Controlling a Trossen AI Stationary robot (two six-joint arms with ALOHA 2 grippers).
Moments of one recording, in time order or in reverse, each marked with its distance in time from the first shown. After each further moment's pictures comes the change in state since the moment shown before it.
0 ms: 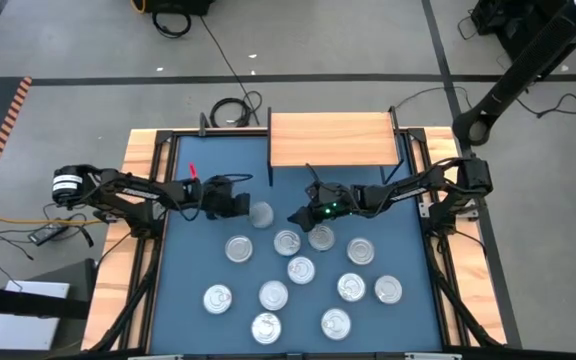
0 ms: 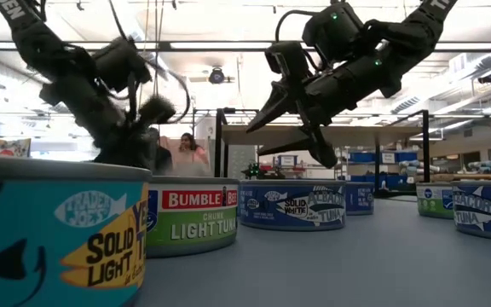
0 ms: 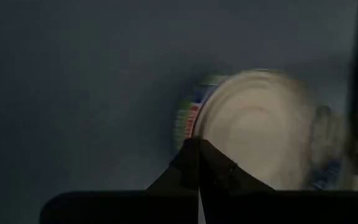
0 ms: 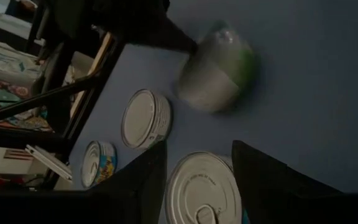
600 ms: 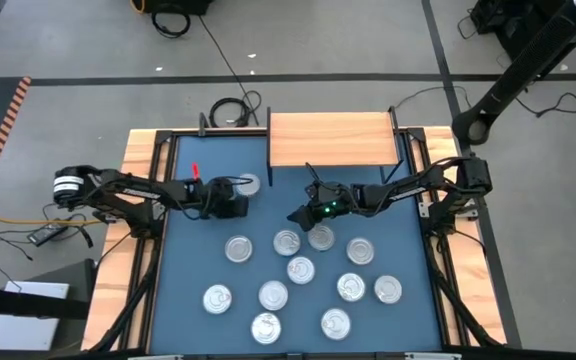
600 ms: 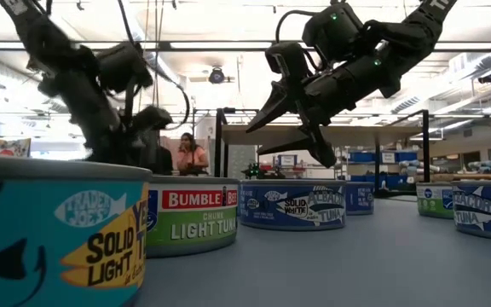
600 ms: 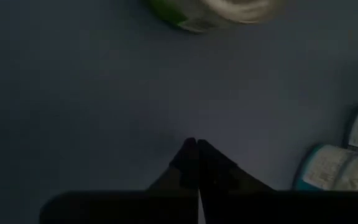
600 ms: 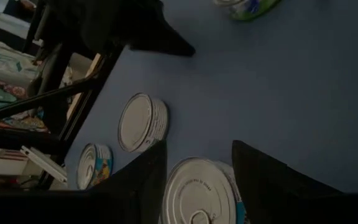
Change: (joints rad) left arm -0.002 -0.076 0.077 -0.178 -0.027 0.062; right arm -0.007 0.000 0.000 0.005 0.002 -0.026
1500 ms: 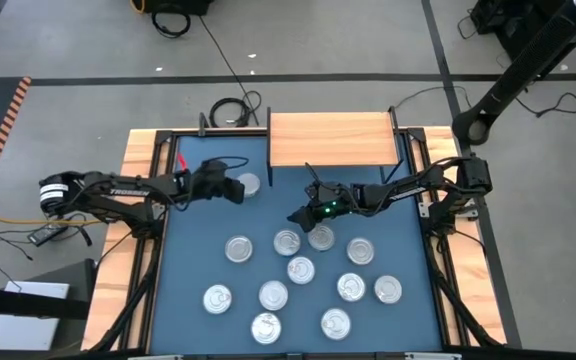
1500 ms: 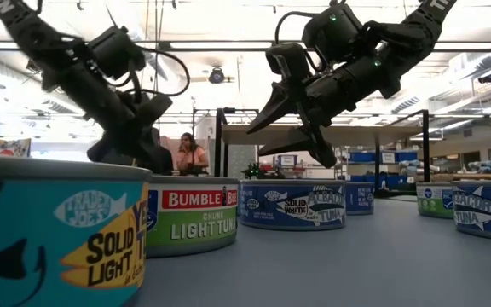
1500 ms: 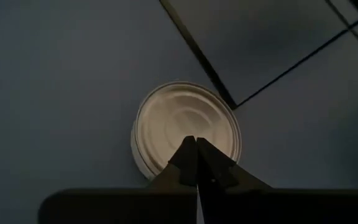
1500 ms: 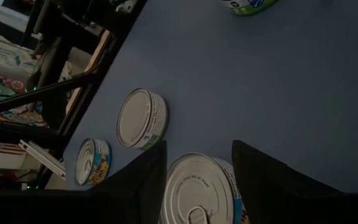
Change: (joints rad) left arm 0.086 -0.109 -0.070 0.217 -0.306 0.496; right arm -0.005 0.000 0.000 -0.009 -0.011 -0.018
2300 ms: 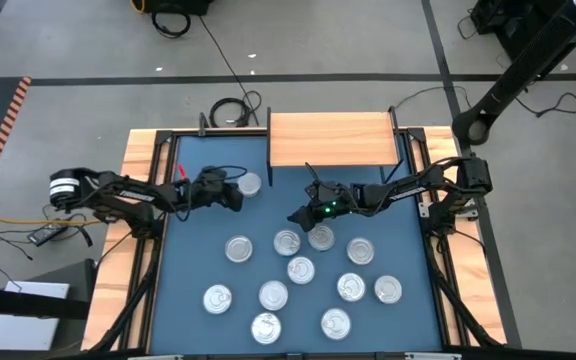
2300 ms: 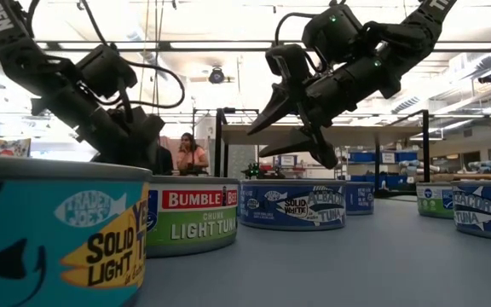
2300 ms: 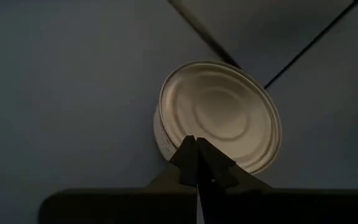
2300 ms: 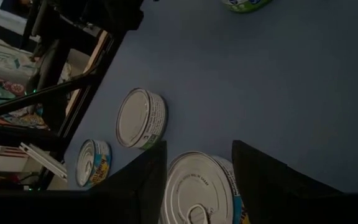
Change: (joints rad) left arm -0.022 0.128 -0.119 0.274 -0.058 0.104; right arm -0.002 0.000 0.000 -0.009 0.000 0.023
